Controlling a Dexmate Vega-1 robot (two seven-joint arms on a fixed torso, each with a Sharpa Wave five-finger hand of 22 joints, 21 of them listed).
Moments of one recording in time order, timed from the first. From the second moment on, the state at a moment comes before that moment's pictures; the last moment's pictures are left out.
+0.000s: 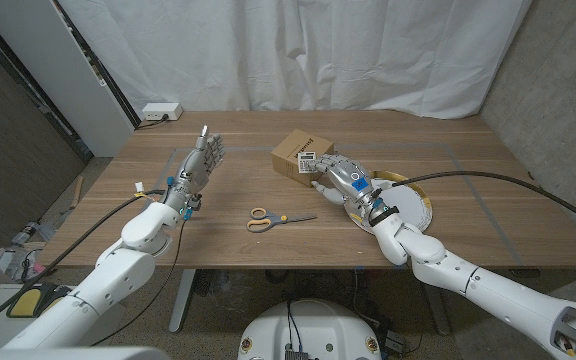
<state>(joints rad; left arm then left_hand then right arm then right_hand) 1.20 0.71 0.20 -1.70 -0.70 -0.29 0.04 0.43 0.08 -0.24 0.10 0.36 -0.02 0.05 0.20 0.18 -0.01 -0.01 0.20 0.18 -0.04 0.01 0.19 0.18 -0.03 -0.03 0.19 0.17 -0.81 -0.68 -0.86 -1.55 -0.97 -0.05 -0.72 0.93 0.02 0.36 -0.13 0.30 0.60 -0.14 0.24 0.20 0.59 -0.14 0.26 0.19 0.51 -0.05 0.20 0.20 0.52 -0.05 0.29 0.20</state>
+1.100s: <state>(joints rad) 1.18 0.72 0.19 -1.67 -0.72 -0.28 0.01 0.44 0.08 -0.25 0.10 0.36 -0.02 0.05 0.20 0.18 -0.01 -0.01 0.20 0.18 -0.04 0.01 0.19 0.18 -0.03 -0.03 0.19 0.17 -0.72 -0.62 -0.92 -1.42 -0.94 -0.05 -0.76 0.94 0.03 0.36 -0.13 0.30 0.60 -0.13 0.24 0.20 0.59 -0.14 0.25 0.19 0.52 -0.05 0.20 0.20 0.52 -0.05 0.29 0.20</state>
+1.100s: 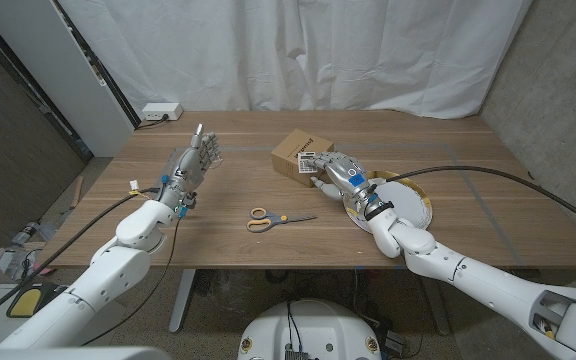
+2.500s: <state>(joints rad) 1.16 0.71 0.19 -1.64 -0.72 -0.29 -0.01 0.44 0.09 -0.26 0.10 0.35 -0.02 0.05 0.20 0.18 -0.01 -0.01 0.20 0.18 -0.04 0.01 0.19 0.18 -0.03 -0.03 0.19 0.17 -0.67 -0.59 -0.94 -1.39 -0.91 -0.04 -0.80 0.90 0.15 0.36 -0.07 0.21 0.83 -0.18 0.27 0.20 0.80 -0.19 0.30 0.18 0.65 -0.06 0.22 0.20 0.57 -0.05 0.32 0.21</state>
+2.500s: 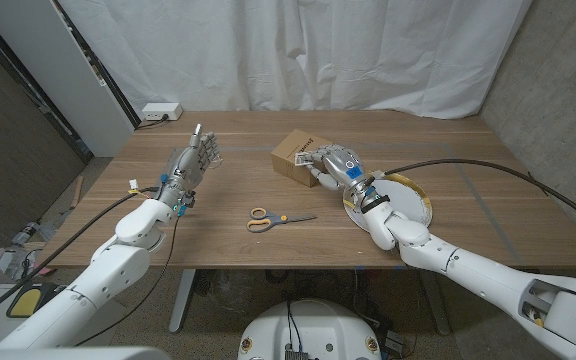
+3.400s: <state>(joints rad) 1.13 0.71 0.21 -1.62 -0.72 -0.29 -0.02 0.44 0.09 -0.26 0.11 0.36 -0.02 0.05 0.20 0.18 -0.01 -0.01 0.20 0.18 -0.04 0.01 0.19 0.18 -0.03 -0.03 0.19 0.17 -0.70 -0.61 -0.90 -1.46 -0.91 -0.06 -0.82 0.91 0.17 0.38 -0.07 0.19 0.86 -0.16 0.29 0.20 0.84 -0.19 0.30 0.18 0.71 -0.07 0.23 0.20 0.58 -0.05 0.33 0.22</state>
